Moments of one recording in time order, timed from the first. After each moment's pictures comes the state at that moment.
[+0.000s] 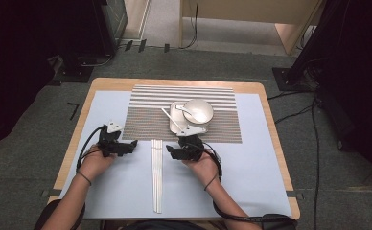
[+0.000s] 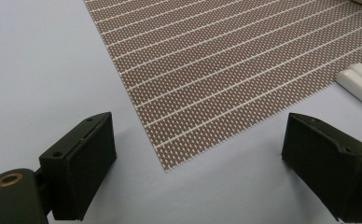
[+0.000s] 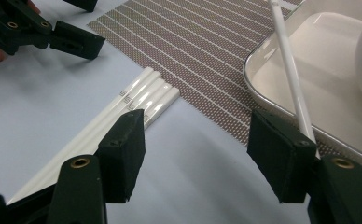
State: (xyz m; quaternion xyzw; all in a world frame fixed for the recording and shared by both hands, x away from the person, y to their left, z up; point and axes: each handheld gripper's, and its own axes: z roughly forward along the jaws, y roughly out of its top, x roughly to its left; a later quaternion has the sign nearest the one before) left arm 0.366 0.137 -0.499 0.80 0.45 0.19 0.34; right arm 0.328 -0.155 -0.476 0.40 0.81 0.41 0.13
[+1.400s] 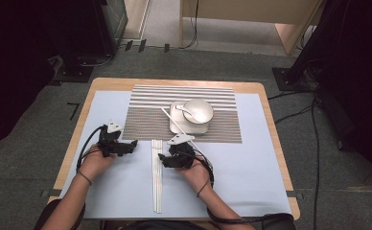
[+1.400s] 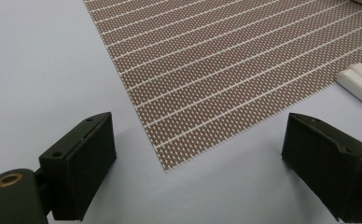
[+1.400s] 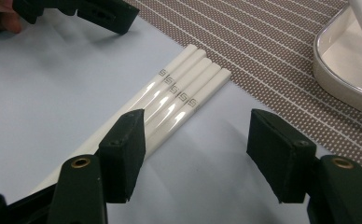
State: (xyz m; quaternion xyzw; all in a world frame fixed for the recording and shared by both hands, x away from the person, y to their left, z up) left arm 0.366 0.137 -0.499 0.80 0.45 0.19 0.34; right arm 0.315 -0.128 -0.496 0.38 0.82 0.40 0.12
